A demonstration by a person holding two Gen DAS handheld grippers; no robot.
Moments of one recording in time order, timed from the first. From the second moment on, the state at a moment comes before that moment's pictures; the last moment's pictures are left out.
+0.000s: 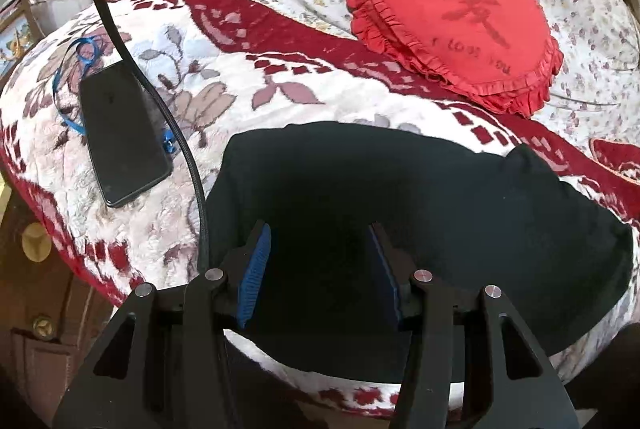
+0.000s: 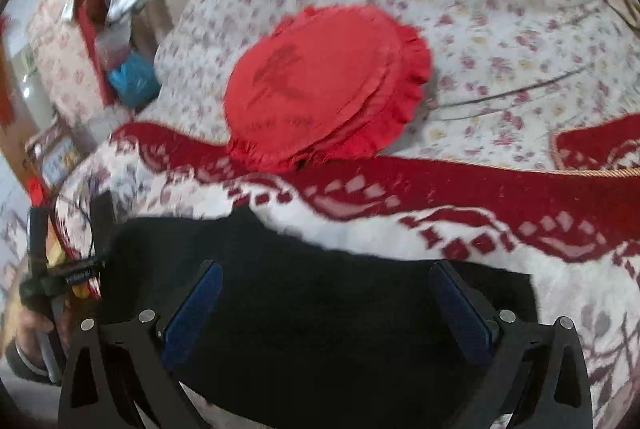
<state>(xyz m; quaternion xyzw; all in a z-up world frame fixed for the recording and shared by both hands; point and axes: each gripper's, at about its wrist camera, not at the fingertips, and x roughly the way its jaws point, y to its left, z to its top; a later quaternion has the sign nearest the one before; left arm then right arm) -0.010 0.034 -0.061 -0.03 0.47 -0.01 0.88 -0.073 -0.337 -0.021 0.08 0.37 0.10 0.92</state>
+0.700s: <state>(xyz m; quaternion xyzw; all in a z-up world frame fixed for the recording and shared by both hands) 0.024 0.034 -0.077 -0.03 0.47 -0.03 0.88 0.029 -0.255 -0.090 0.04 0.47 0.13 0.87</state>
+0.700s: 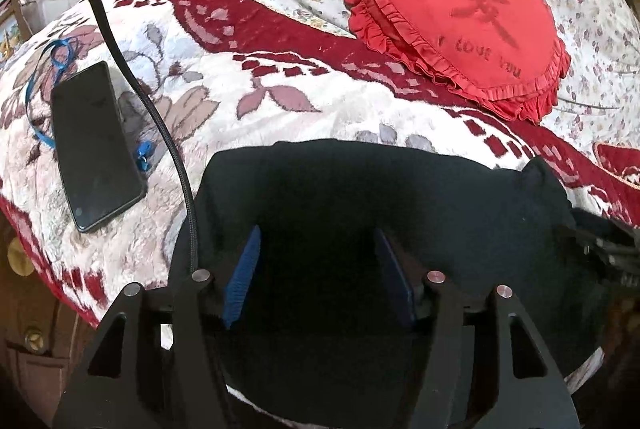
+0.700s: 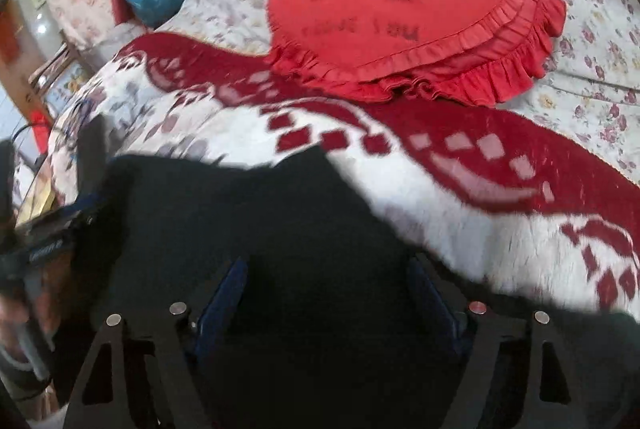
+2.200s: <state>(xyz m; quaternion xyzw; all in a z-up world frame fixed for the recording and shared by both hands) 0.006 -0.200 -0.050 0.10 0.47 -0.25 0.84 -0.152 -0.445 -0.069 0.20 0.48 0.01 0.86</state>
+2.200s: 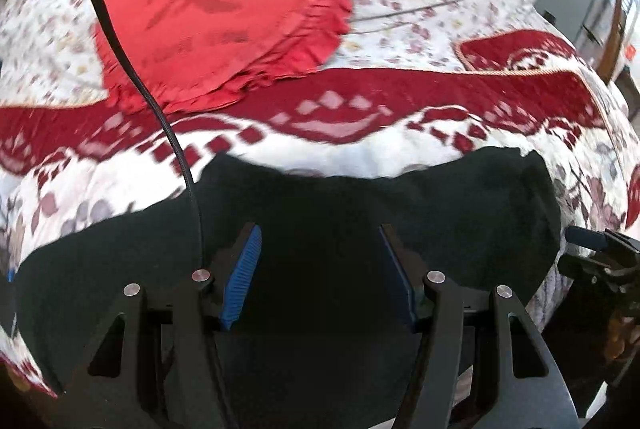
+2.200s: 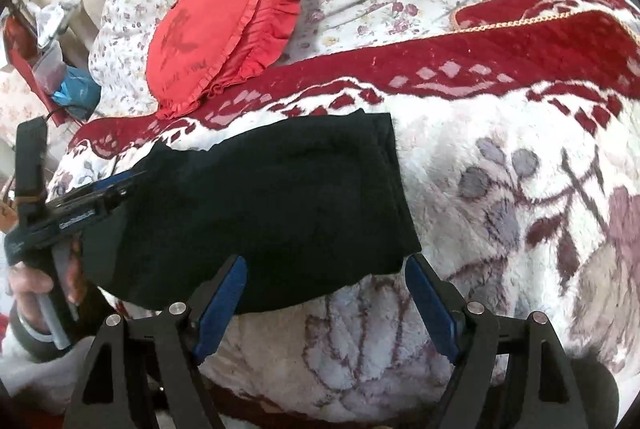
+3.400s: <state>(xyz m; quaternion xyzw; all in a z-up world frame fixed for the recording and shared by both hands) 0.019 -0.313 -0.055 0.17 0.49 -0.36 0.78 -0.145 -0.444 -0.099 0.27 0.47 0.05 0.84</state>
